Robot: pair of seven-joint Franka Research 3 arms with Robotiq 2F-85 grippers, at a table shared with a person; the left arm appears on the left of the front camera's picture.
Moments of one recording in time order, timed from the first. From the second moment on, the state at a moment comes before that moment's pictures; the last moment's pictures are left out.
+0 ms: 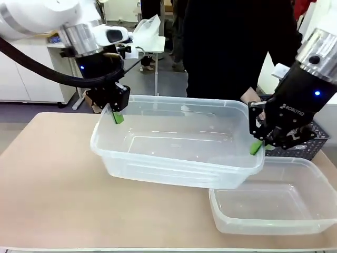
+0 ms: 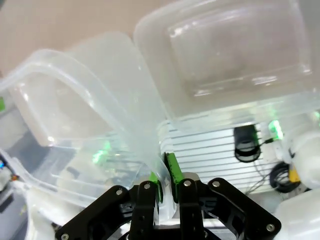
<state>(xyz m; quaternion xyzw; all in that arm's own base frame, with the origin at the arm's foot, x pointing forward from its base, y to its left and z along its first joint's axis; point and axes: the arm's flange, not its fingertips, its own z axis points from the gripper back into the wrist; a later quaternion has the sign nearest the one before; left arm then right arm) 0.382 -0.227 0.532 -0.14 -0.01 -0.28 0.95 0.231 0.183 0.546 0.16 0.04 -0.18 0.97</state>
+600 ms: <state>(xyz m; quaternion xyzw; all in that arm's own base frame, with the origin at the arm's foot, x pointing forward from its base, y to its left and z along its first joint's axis) 0.380 -0.236 0.527 -0.14 -0.01 -0.28 0.95 0.220 0.202 0.545 0.15 0.04 -0.15 0.98</state>
